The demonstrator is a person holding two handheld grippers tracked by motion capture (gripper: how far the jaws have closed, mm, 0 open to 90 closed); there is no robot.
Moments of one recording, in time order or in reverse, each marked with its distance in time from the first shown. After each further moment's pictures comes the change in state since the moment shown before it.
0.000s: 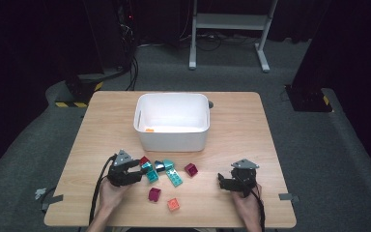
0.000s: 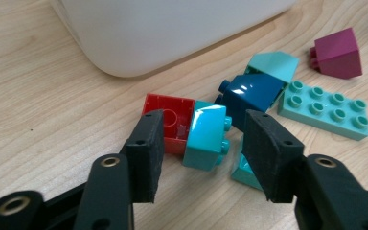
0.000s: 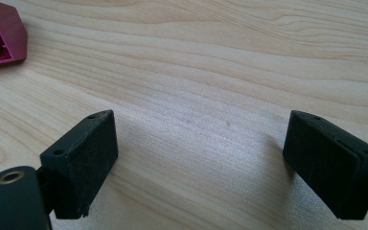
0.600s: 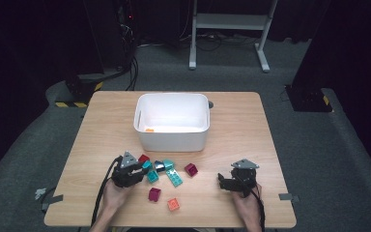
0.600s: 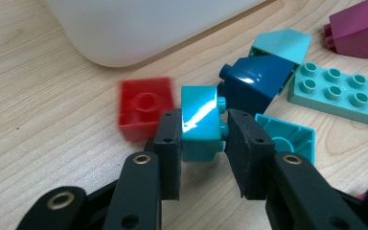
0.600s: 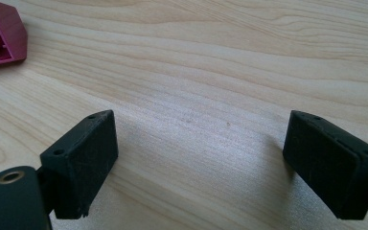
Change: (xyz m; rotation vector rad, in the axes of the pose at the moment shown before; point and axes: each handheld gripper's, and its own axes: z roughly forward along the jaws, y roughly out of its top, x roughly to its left) left arm -0.006 -0.004 0.011 0.034 0.030 0.049; right arm 0.000 0.000 0.000 0.000 0.000 0.000
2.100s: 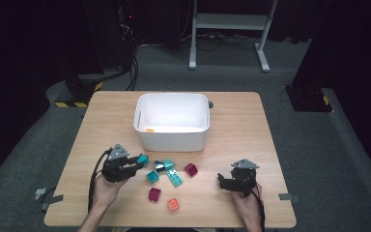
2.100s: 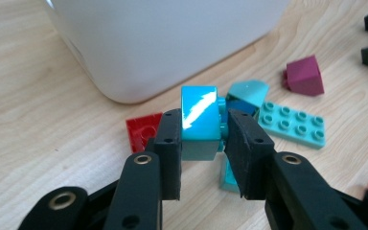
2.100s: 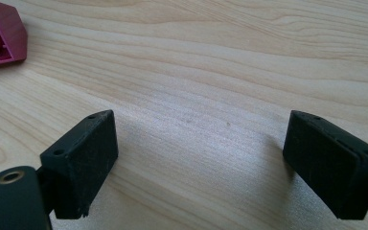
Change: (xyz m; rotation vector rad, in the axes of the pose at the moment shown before) left arm 0.009 0.034 -0.047 -0.035 -0.052 -0.033; right arm 0.000 0.000 0.000 0.000 0.000 0.002
